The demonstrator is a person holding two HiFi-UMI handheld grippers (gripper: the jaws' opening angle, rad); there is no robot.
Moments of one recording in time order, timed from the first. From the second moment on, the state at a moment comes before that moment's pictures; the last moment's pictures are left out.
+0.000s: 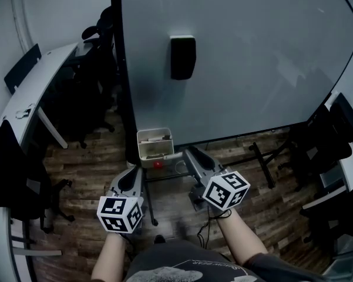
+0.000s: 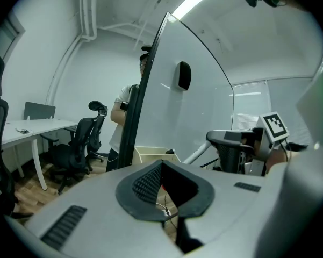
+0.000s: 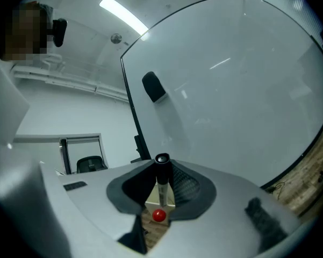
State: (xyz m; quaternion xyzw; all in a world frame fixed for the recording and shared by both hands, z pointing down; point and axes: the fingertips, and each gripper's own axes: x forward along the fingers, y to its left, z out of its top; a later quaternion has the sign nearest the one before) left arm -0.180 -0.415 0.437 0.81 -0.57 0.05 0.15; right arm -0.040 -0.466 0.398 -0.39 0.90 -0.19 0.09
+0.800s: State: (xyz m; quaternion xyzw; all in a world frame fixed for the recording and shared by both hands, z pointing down) left arm -0.190 -0.435 0.447 0.81 -0.56 0.06 0.15; right arm -0.069 -0.501 0.453 -0.40 0.89 -0.20 0.04
